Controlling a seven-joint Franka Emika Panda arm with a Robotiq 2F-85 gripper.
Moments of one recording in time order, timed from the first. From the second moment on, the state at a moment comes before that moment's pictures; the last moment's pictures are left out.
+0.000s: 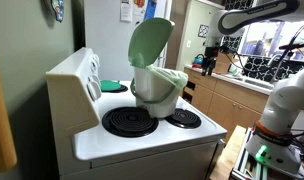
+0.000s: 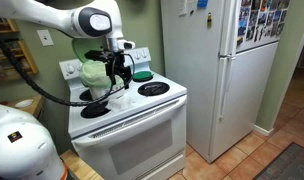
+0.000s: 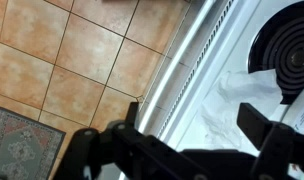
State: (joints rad) arm -0.01 -0.61 0.00 -2.49 0.02 1.86 0.01
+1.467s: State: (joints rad) arm -0.13 -0.41 -0.01 -2.41 -0.02 2.22 0.19
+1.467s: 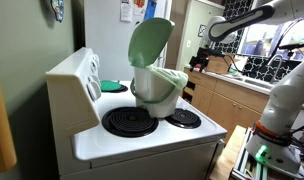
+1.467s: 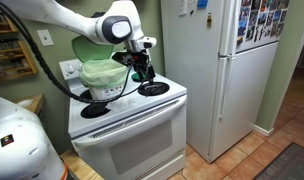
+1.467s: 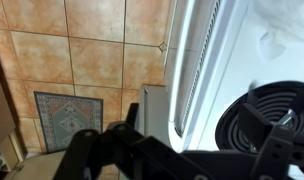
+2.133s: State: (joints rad) arm -0.12 -0.25 -0.01 -2.29 -0.01 2.29 0.21
